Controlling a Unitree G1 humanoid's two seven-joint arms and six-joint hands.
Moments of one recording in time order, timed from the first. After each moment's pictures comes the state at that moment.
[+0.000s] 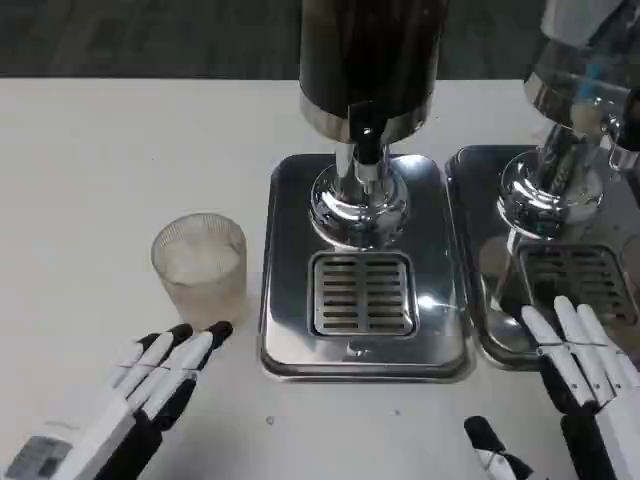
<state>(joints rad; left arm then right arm) 0.50 0.57 0.09 0.03 0.67 -0.79 0.16 0.58 -0.39 0.18 -0.16 -0.93 -0.38 -0.67</state>
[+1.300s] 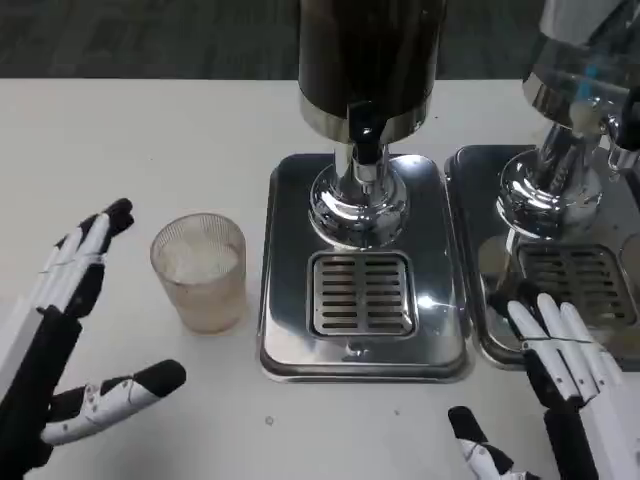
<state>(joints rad) 0.25 0.53 0.14 0.28 0.44 -0.87 0.23 0.57 -0.32 0.22 -0.16 -0.94 -0.36 -0.67</state>
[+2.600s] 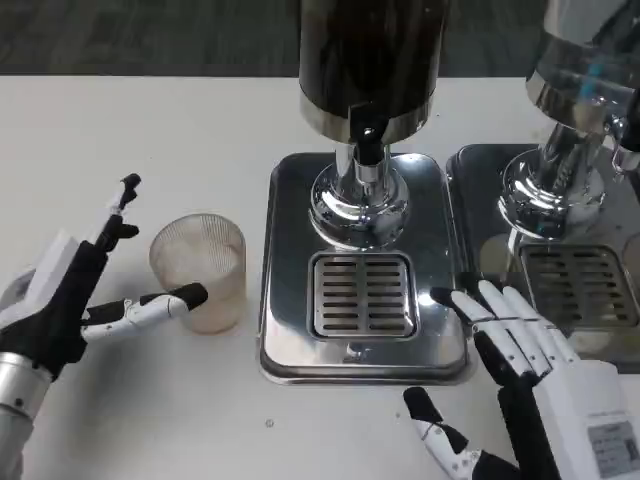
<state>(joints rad) -0.32 0.56 -0.09 1.03 0.48 -0.81 0.26 0.47 -0.29 0.30 -0.12 -0.96 -0.35 -0.68</state>
